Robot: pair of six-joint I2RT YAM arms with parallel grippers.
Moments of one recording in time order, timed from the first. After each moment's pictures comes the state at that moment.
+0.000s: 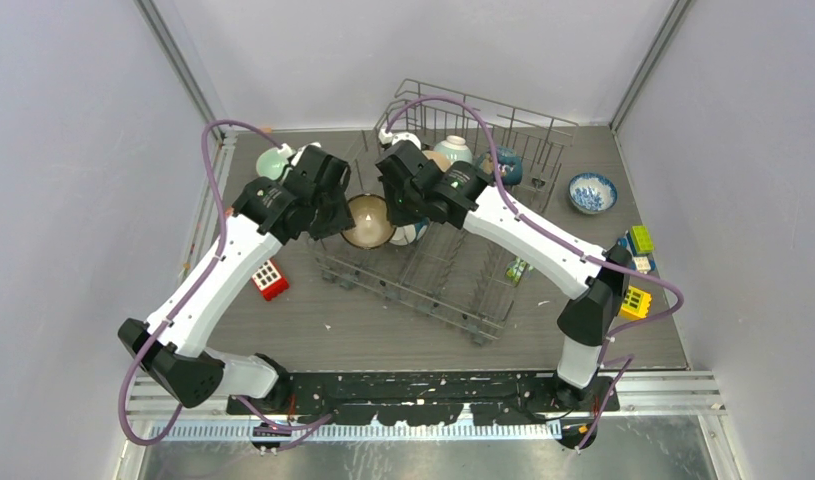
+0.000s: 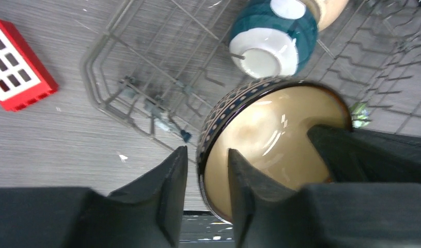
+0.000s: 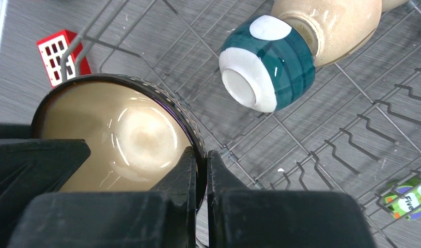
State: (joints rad) left arm -0.60 1.34 1.55 -1.15 -0.28 -0.82; right arm 0.93 1.80 1.92 -0.92 0.25 0.53
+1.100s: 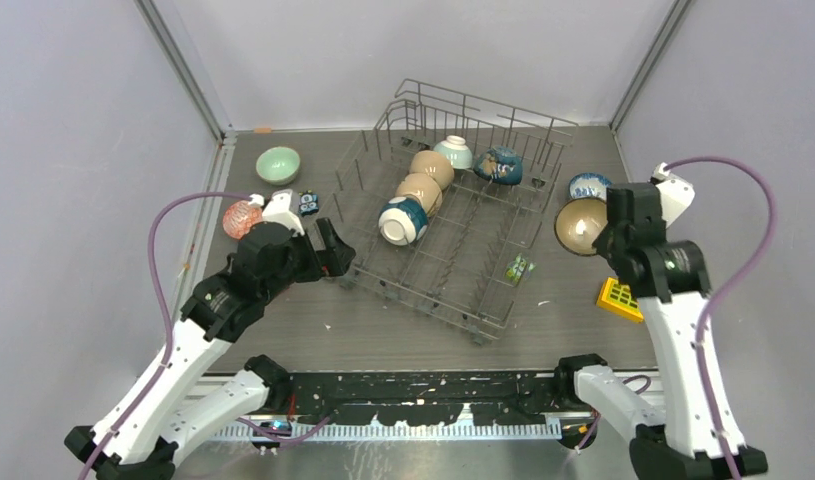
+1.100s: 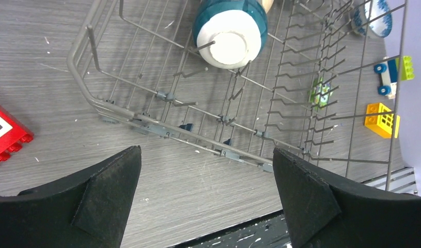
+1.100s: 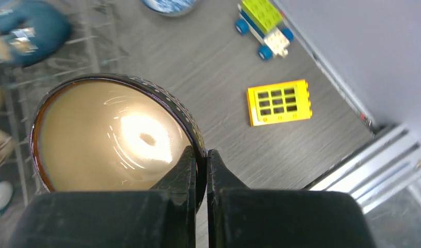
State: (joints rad) left arm -0.60 0.78 0.97 -0.72 -0.16 -0.60; right arm 0.18 0.89 1.36 -1.20 0.55 0.56
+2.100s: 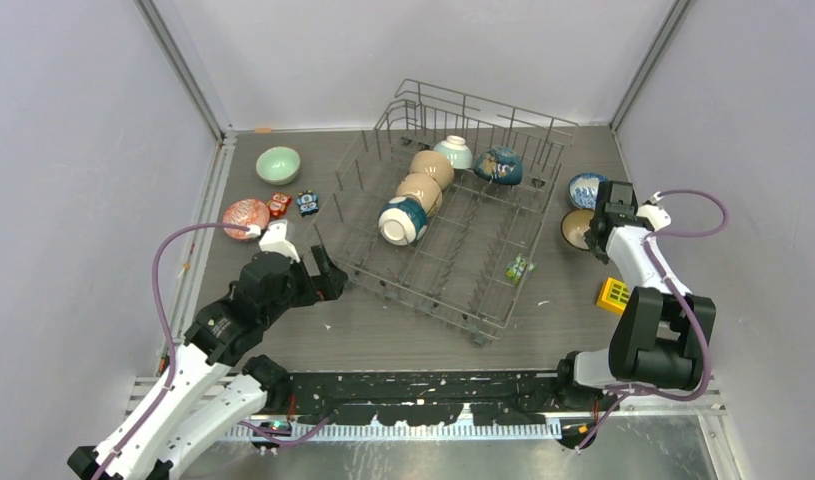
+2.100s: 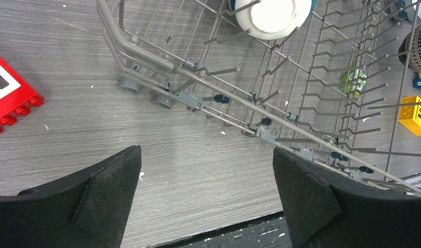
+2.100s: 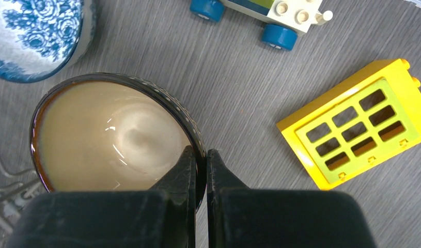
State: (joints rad) left arm -0.60 0.60 0.74 -0.71 -0.19 -0.64; right arm -0.20 1.36 0.90 -0.55 0.44 0.86
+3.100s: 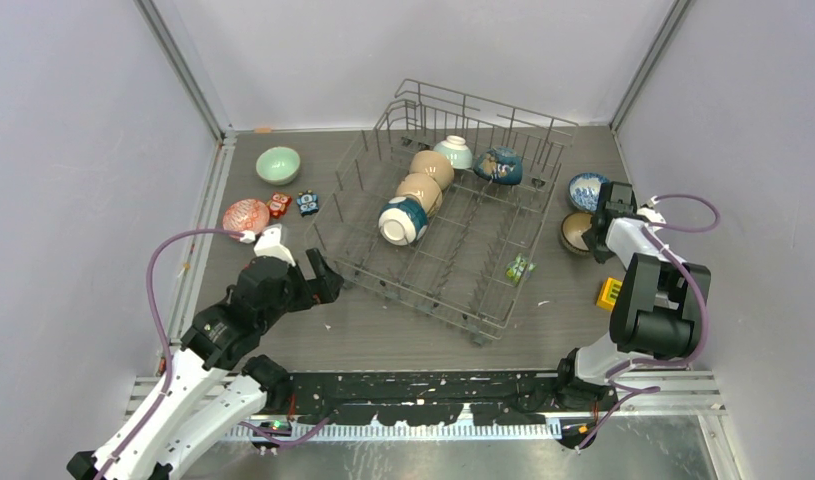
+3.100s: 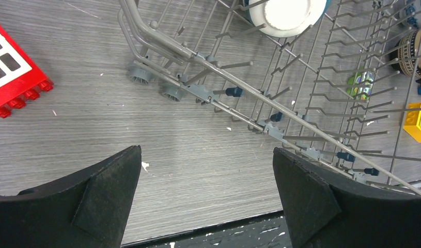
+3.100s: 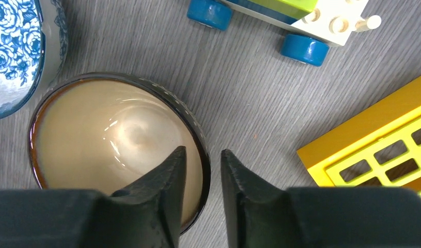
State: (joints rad) left arm -0.60 0.56 0.73 -0.76 -0.22 -0.68; right arm -0.26 1.54 0.91 -0.43 0.38 0.87
